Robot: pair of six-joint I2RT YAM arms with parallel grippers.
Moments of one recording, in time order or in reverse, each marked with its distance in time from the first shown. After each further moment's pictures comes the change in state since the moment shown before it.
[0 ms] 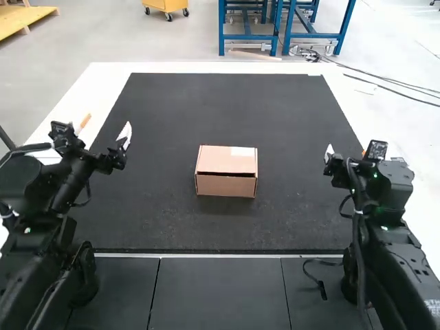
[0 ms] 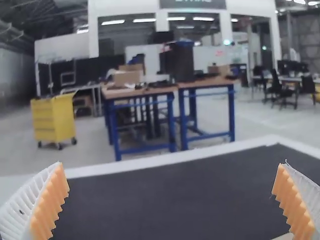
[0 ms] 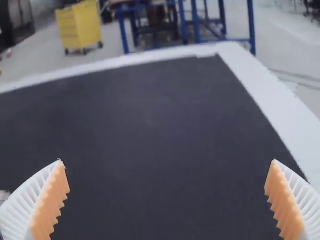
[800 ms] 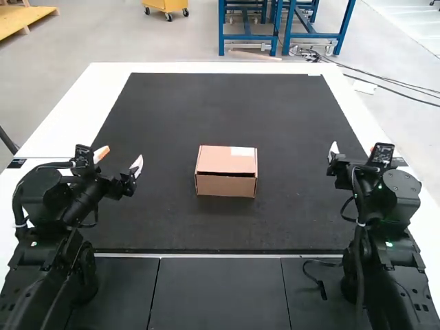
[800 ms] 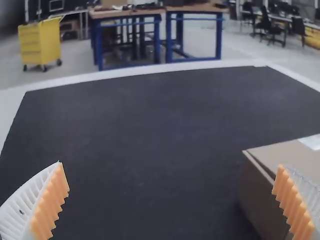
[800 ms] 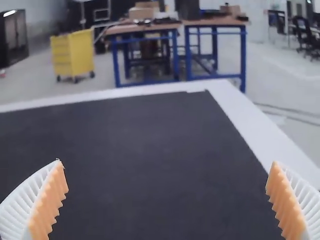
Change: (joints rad) left arm -0.022 -0.097 -0.082 -0.311 -0.007 0.033; right arm 0.034 -0.281 -0.006 -0.219 0.091 -0.038
